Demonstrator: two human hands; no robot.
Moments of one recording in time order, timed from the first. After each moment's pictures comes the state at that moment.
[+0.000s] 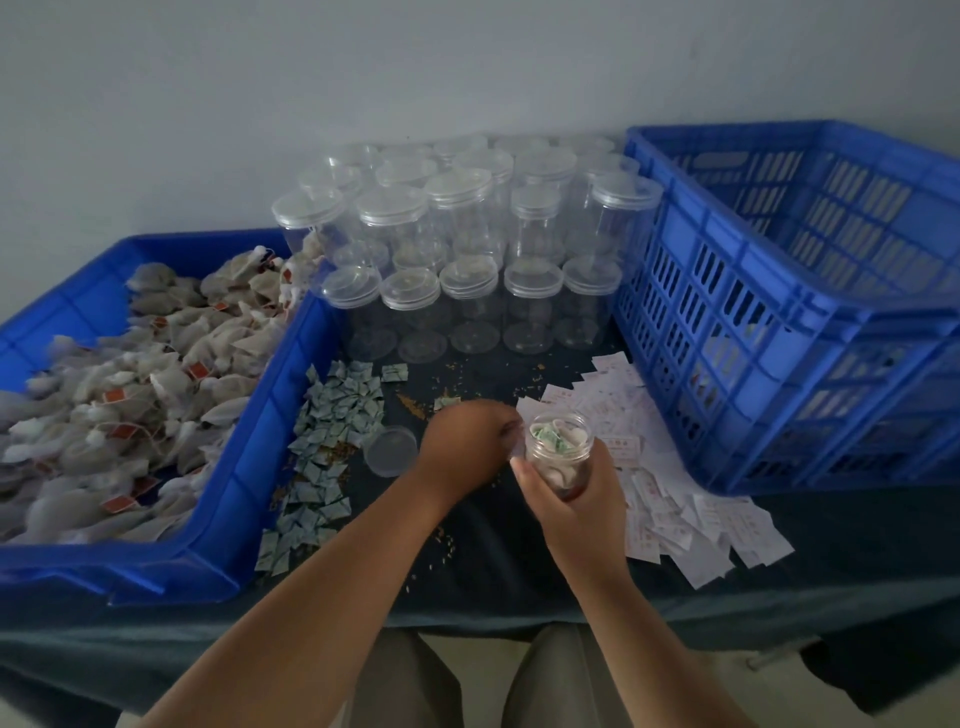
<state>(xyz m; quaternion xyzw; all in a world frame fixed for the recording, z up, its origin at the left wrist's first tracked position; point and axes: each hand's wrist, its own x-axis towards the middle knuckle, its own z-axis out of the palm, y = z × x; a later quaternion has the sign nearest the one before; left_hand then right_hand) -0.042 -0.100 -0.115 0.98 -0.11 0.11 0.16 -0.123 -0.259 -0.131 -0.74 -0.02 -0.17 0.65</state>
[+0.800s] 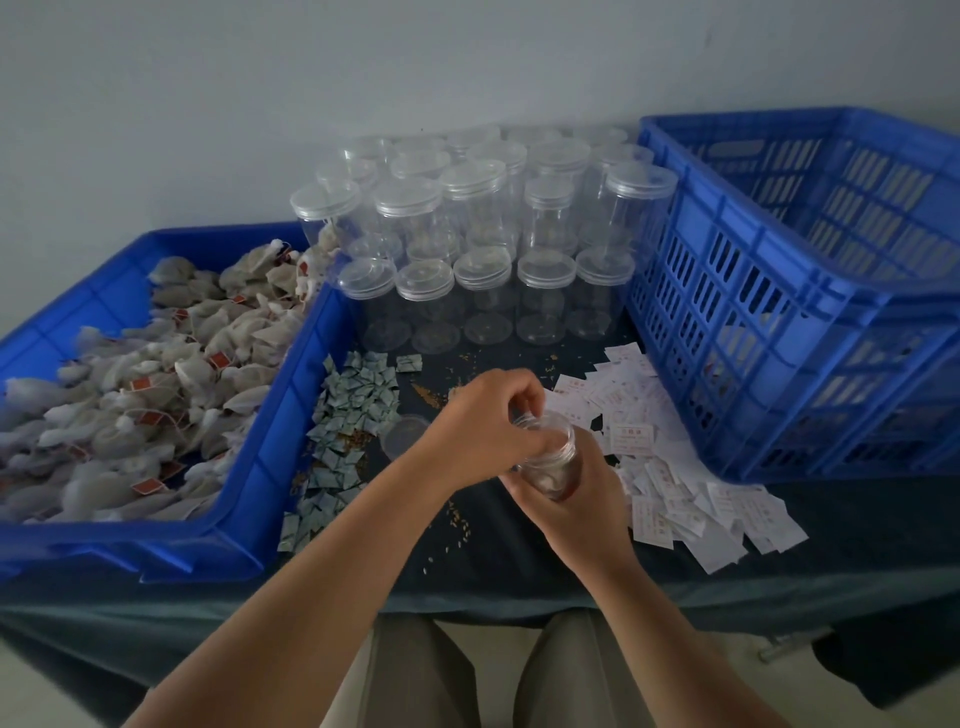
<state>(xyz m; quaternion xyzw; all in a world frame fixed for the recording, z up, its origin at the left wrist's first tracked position) -0.101 -0.103 -0.034 0.93 -0.08 0.01 0.37 -0.129 -0.256 -0.126 -0.78 -0.12 -0.14 0.60</state>
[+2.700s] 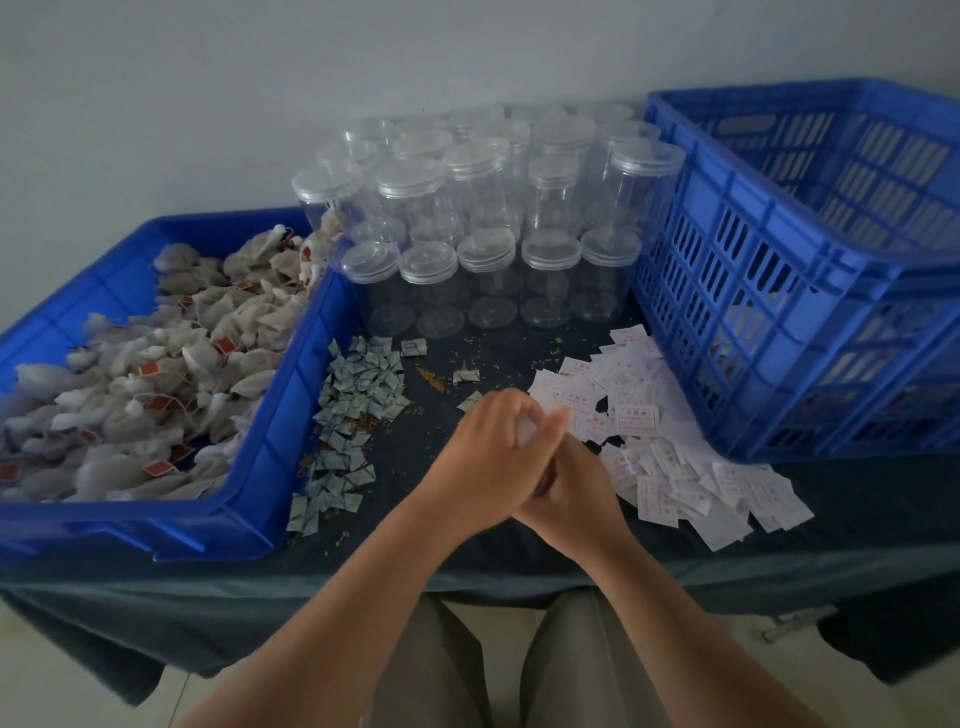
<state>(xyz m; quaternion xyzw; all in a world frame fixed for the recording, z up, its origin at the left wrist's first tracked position) -0.147 -0.118 -0.053 0.92 -0.03 0.00 0.40 -0.120 -0.251 -0.146 -0.84 -0.23 -0.10 0.48</state>
